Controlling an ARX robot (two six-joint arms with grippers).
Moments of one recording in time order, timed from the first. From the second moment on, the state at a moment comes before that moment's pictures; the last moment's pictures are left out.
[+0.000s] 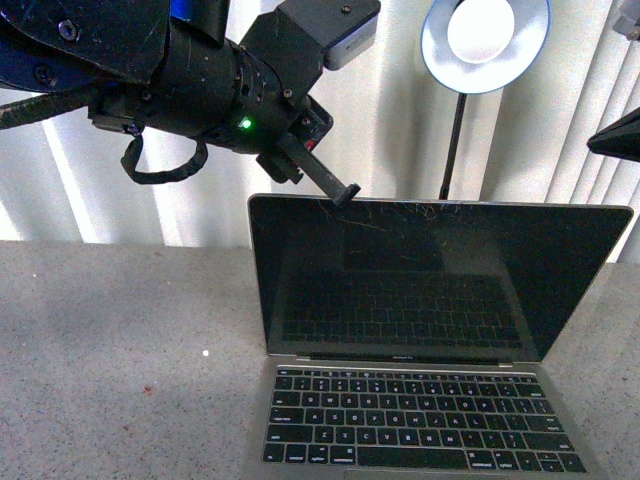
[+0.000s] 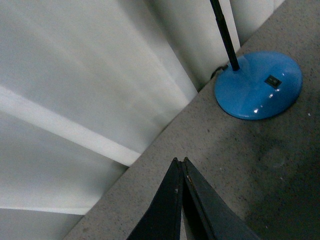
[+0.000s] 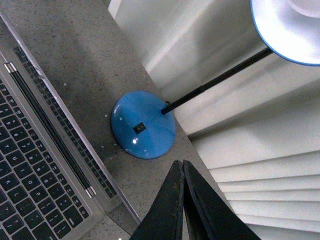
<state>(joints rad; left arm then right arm) -0.42 1.87 1.28 0.24 0.01 0.62 0.00 1.58 1.05 0.00 -0.40 -0.93</state>
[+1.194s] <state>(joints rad) -0.45 1.83 1.23 -0.03 0.12 0.70 0.09 1.63 1.00 -0.12 -0.37 -1.04</state>
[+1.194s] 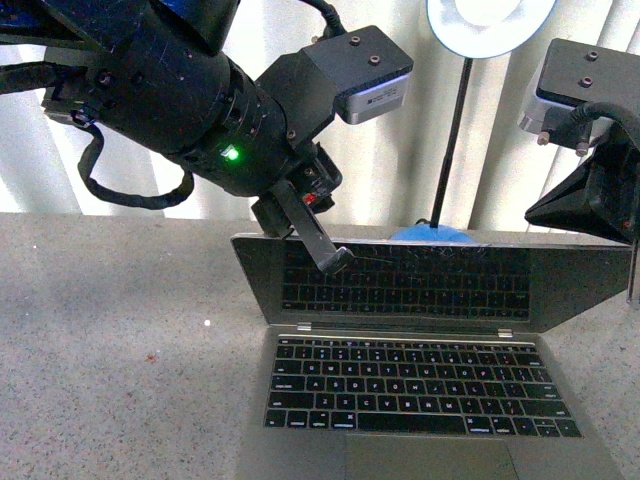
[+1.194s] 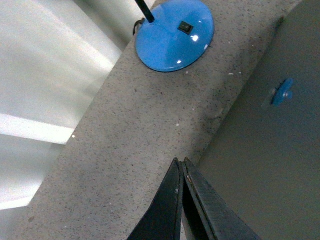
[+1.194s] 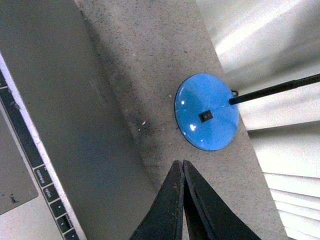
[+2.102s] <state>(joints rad) -0.46 1.82 1.11 -0.06 0.20 0.65 0.12 1.63 0.93 -0.21 -0.40 -1.12</state>
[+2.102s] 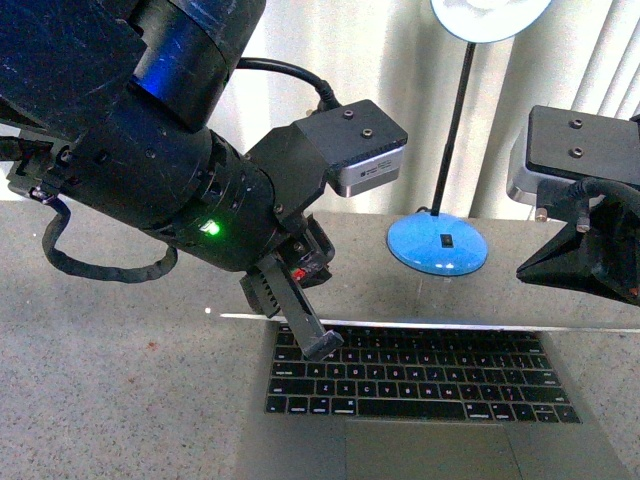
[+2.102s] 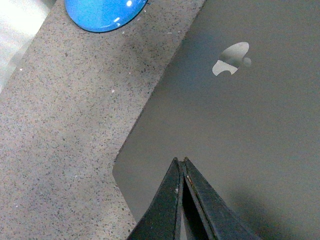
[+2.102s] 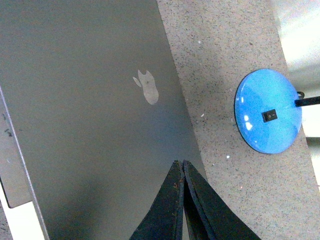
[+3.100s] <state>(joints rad) -0.48 1.83 1.04 -0.01 0.25 0.61 0.14 1.67 0.86 -0.19 -0.40 -1.14</state>
